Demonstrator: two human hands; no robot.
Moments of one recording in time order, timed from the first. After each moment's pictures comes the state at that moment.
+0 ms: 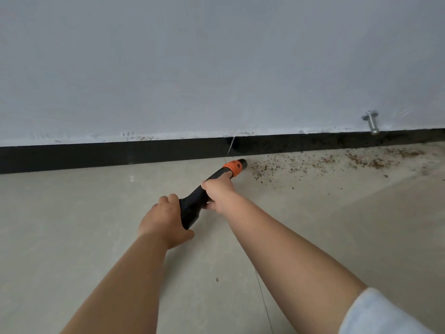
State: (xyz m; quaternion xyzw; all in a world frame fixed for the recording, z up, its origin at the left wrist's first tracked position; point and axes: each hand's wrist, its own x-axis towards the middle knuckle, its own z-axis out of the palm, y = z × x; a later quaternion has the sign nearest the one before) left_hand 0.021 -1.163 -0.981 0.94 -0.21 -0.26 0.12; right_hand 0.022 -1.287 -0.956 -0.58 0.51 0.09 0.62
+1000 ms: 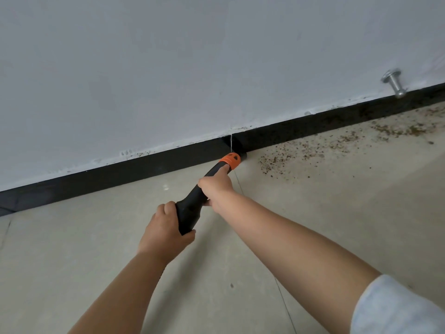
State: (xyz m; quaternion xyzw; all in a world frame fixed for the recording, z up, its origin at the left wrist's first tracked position) left_hand 0.011 -1.173 -0.971 0.95 -0.18 -0.19 0.14; right_hand 0.030 -1.305 -0.967 -0.58 0.47 0.08 0.66
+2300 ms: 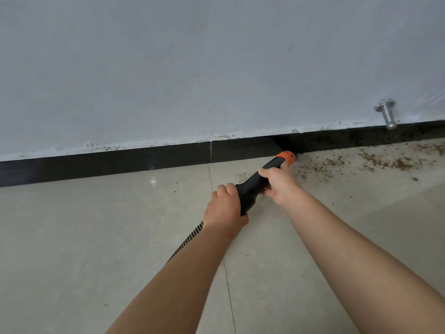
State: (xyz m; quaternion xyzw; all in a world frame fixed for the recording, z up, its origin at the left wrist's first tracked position) left_hand -0.019 -1.349 -0.985 0.93 -0.25 -0.21 0.17; right_hand -0.016 -1.482 -0.985 -0.53 0.51 -0.04 0.67
